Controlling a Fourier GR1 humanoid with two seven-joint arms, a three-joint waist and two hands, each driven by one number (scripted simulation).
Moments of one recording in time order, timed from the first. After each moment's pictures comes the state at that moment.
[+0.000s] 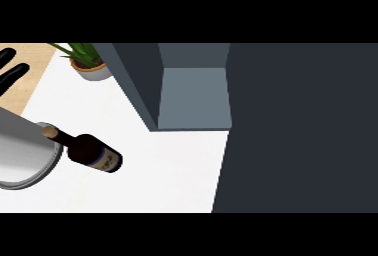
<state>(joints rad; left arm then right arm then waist) -0.29 0.46 0.29 -2.05 0.84 -0.13 0.67 0.11 -0.06 0.42 -2.50 -0.01 -0.12 0.51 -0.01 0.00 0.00</state>
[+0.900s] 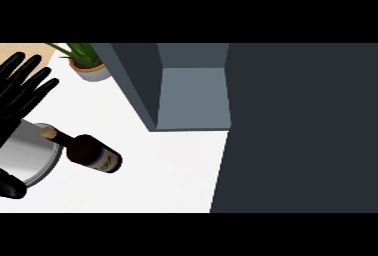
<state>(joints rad) -0.21 0.38 0.25 -1.87 0.68 -0.29 0.50 0.00 -0.12 0.47 -2.51 0.03 -0.24 0.60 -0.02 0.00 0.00</state>
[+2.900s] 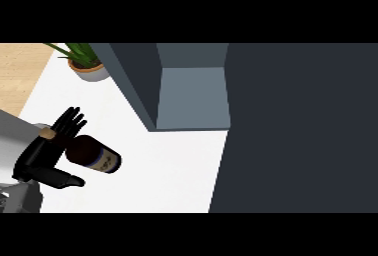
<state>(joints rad) -0.17 0.32 0.25 -1.05 0.15 -0.57 -0.27 -0.08 -0.25 0.54 -2.51 0.07 -0.38 0.63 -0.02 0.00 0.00</state>
